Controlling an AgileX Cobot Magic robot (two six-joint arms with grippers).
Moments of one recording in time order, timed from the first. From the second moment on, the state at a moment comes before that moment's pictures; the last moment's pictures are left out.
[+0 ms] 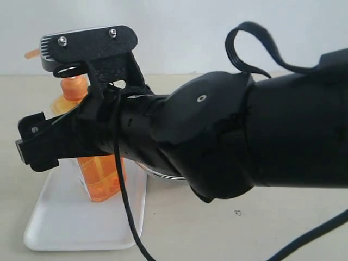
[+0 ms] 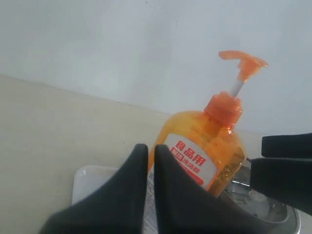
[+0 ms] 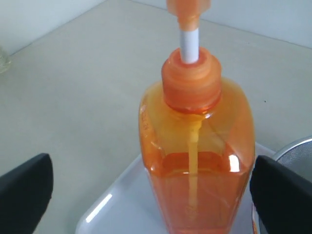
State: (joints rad) left arm -0.42 0.30 -0.10 -1.43 -0.20 1.07; right arm 1.15 1.63 -1.06 1.42 -0.27 -1.10
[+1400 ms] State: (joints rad) left arm -0.42 0.30 -0.10 -1.43 -0.20 1.07; right arm 1.15 1.63 -1.06 1.43 -0.17 -1.20
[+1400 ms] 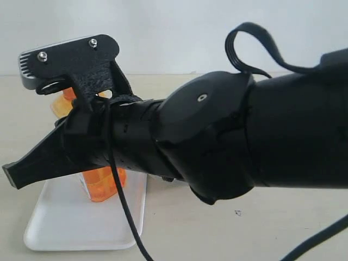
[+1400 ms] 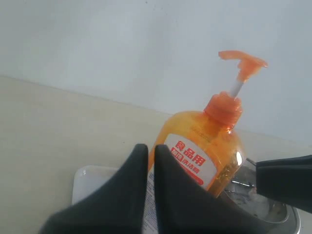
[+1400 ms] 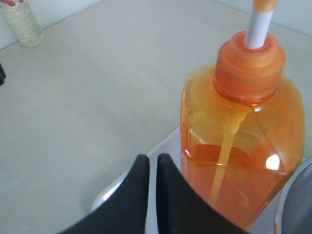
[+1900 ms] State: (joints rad) left arm -0.42 0.30 -0.10 -1.43 -0.20 1.07; right arm 1.05 1.47 -1.06 1.65 -0.57 -1.38
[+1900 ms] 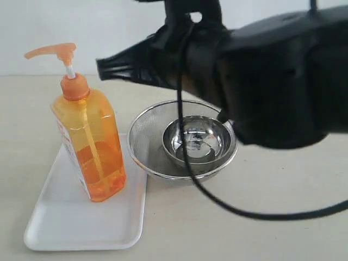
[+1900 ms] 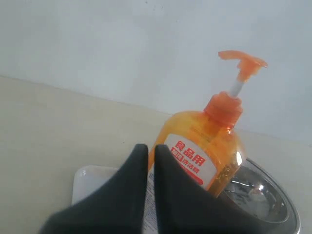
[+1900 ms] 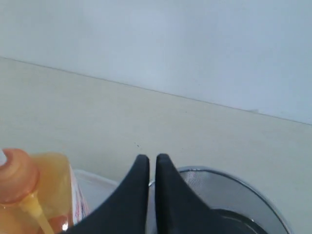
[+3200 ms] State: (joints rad) left arm -0.42 0.30 -0.10 -1.43 -0.20 1.07; right arm -0.11 0.01 -0.08 1.65 0.18 -1.44
